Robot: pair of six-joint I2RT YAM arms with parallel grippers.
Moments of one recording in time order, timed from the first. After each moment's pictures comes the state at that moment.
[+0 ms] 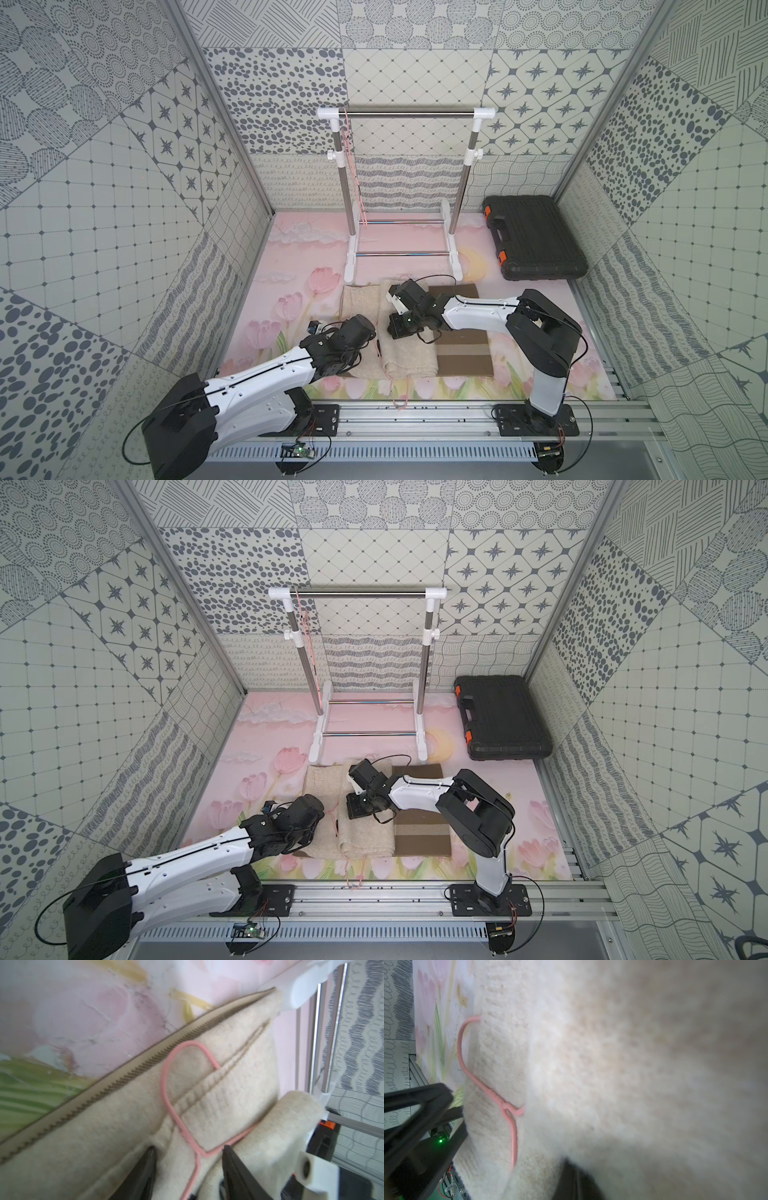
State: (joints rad) left arm -0.76 1.03 0.49 -0.46 -0.42 -1.89; right arm 0.93 1.87 1.08 -0.20 -0.27 0.62
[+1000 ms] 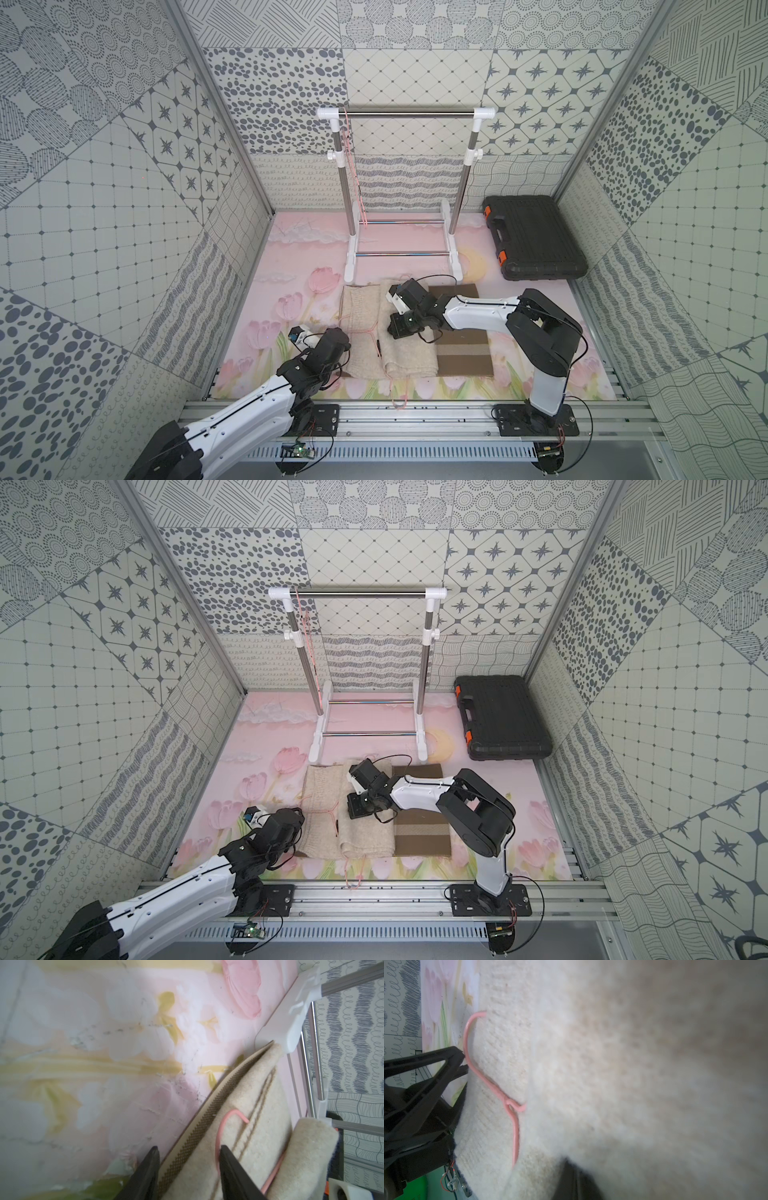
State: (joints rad) left arm -0.58 0.77 0.14 -0.21 -0.47 -1.56; right arm 0.92 1.87 1.07 -0.18 -0.30 0.60
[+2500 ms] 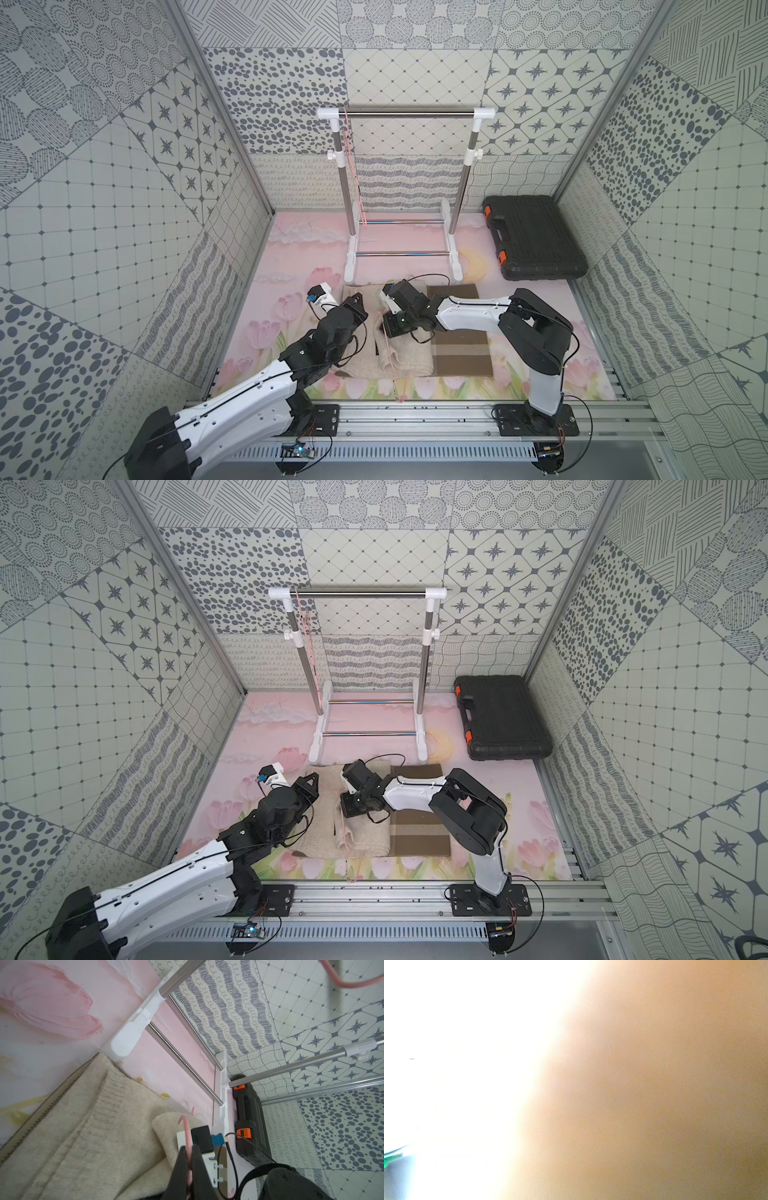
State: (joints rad) left arm -0.73 0.87 0.44 0.02 -0.51 -1.19; right arm 0.96 1.90 1.12 -0.16 -0.23 0.62
